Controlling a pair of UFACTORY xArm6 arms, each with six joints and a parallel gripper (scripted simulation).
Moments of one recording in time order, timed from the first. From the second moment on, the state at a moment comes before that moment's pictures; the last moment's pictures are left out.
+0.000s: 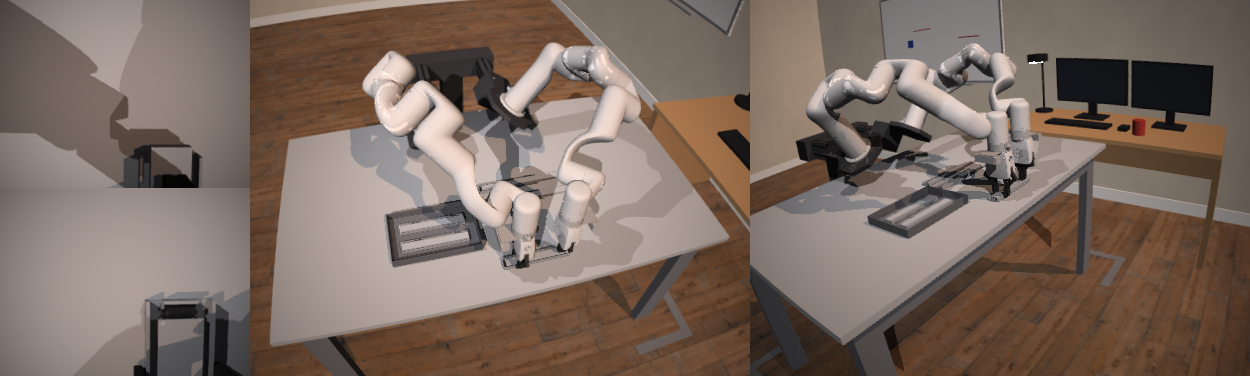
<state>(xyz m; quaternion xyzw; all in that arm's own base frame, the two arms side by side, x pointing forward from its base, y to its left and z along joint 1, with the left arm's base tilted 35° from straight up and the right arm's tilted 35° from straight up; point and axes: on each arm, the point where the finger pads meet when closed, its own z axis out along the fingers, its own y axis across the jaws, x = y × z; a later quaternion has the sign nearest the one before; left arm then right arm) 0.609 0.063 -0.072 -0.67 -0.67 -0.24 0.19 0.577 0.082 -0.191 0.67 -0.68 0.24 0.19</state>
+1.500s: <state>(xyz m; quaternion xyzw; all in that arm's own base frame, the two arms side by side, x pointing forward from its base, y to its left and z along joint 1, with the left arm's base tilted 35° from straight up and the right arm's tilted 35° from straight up) 0.608 0.128 -0.026 -0.68 -0.67 -0.24 0.19 0.577 0.082 -0.191 0.67 -0.68 0.24 0.19</state>
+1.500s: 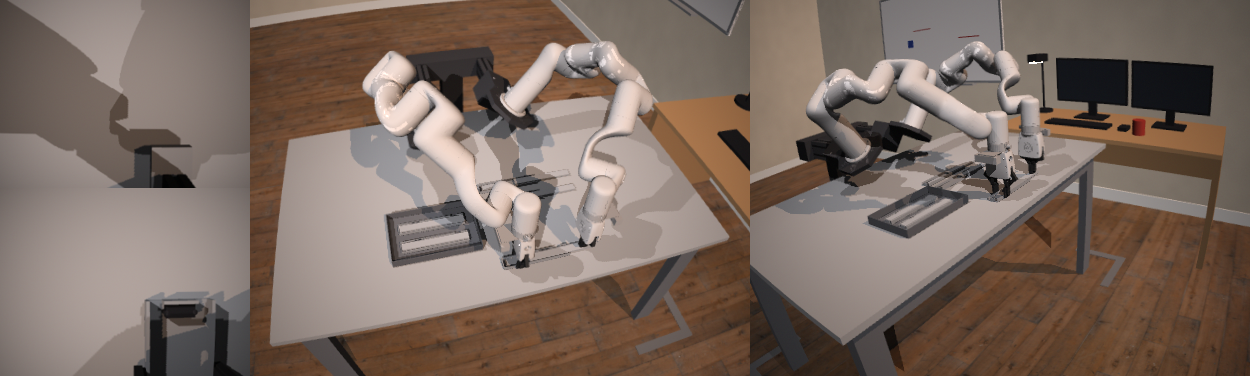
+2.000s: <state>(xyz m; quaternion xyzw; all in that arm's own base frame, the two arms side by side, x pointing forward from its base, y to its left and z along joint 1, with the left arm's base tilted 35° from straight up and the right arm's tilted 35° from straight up) 0.607 0.158 -0.005 -0.67 -0.67 -0.24 0.19 0.577 0.082 -0.190 0.67 -0.68 0.24 0.19</state>
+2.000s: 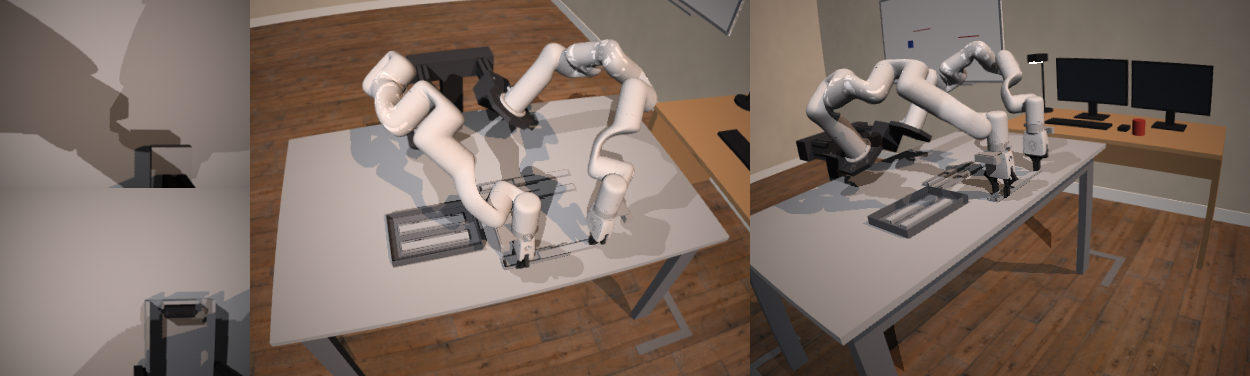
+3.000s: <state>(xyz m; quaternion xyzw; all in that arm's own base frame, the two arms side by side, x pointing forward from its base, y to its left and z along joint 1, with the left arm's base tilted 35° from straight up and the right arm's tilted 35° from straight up) 0.607 0.170 0.003 -0.67 -0.67 -0.24 0.19 0.577 0.082 -0.190 0.67 -0.68 0.24 0.19</state>
